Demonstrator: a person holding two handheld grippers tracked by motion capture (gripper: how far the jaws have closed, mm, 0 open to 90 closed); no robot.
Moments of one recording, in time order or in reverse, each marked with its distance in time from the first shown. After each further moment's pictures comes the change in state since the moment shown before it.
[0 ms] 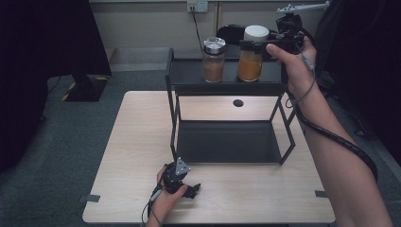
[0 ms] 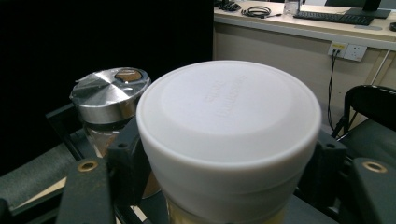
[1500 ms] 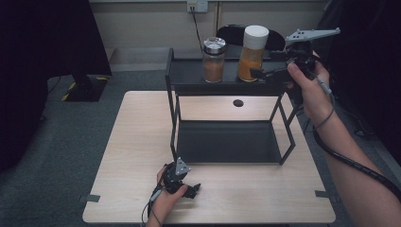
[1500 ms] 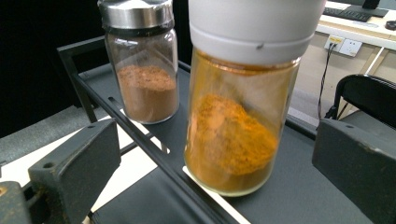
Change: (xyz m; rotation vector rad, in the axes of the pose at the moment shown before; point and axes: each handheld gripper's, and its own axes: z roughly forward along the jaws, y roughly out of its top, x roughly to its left) left arm 0.000 0.000 0.000 0.002 0.000 0.001; right arm 0.012 -0.040 -0.034 0.043 -0.006 -0.082
